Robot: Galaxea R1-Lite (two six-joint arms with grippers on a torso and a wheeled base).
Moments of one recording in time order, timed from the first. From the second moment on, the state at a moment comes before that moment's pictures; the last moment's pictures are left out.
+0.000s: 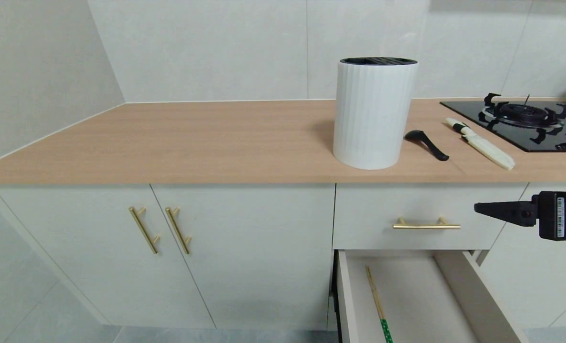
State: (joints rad) left arm 0.00 0.00 0.00 0.00 -0.02 0.01; right arm 0.30 1.23 -0.90 0.16 -0.06 0.18
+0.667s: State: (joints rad) left arm 0.00 0.00 0.00 0.00 -0.02 0.01; right arm 0.25 1.26 -0.88 0.08 -0.03 0.12
